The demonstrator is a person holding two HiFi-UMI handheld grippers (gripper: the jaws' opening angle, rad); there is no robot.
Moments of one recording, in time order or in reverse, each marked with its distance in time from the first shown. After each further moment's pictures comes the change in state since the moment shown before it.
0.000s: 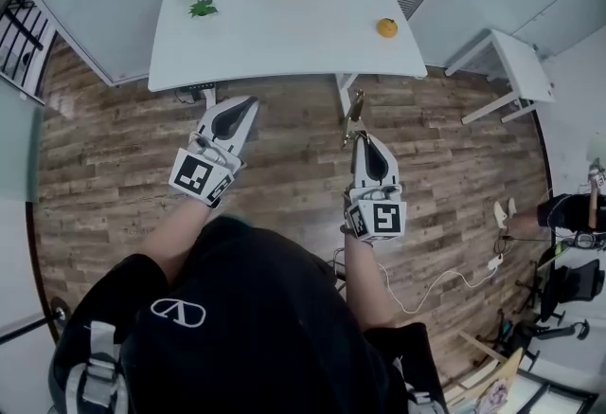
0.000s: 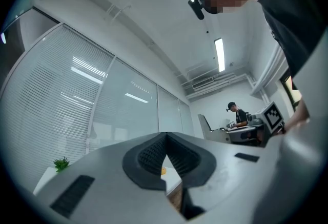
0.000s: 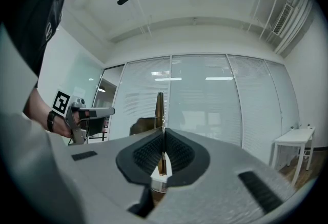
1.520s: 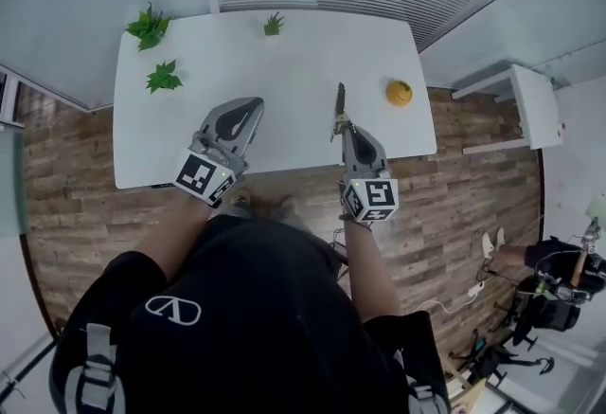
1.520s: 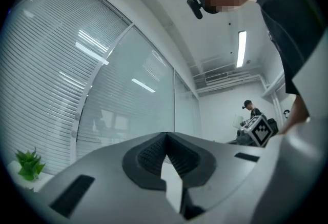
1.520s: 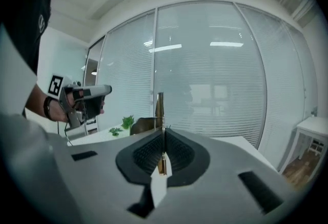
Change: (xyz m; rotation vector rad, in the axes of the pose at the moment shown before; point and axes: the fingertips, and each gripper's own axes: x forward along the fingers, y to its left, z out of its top) left arm 0.319 0.272 -0.155 -0.111 0.068 0.002; right arm 0.422 -0.175 -0.162 0.064 0.300 0.089
